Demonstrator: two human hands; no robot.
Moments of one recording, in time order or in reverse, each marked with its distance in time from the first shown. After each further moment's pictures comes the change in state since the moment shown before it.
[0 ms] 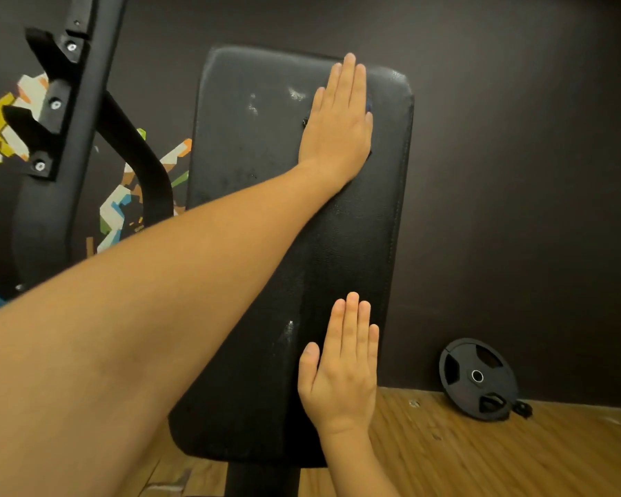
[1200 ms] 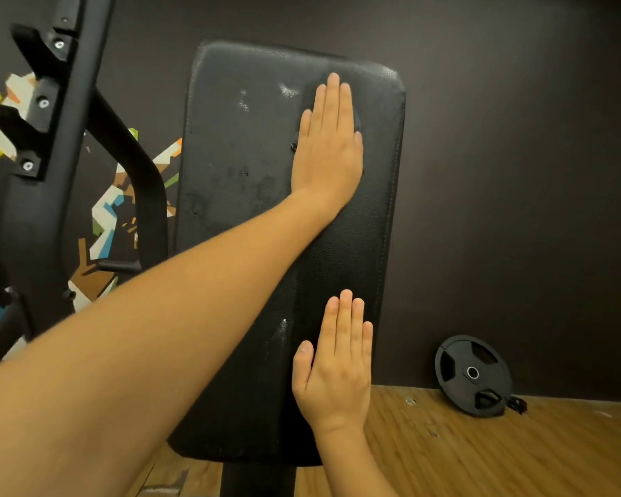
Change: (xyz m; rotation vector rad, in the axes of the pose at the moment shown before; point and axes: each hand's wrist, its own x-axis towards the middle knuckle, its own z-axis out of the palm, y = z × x) left_hand -0.037 0.009 0.013 0.021 0.085 -0.066; right_hand 0.001 0.001 0.000 0.004 0.021 -0.010
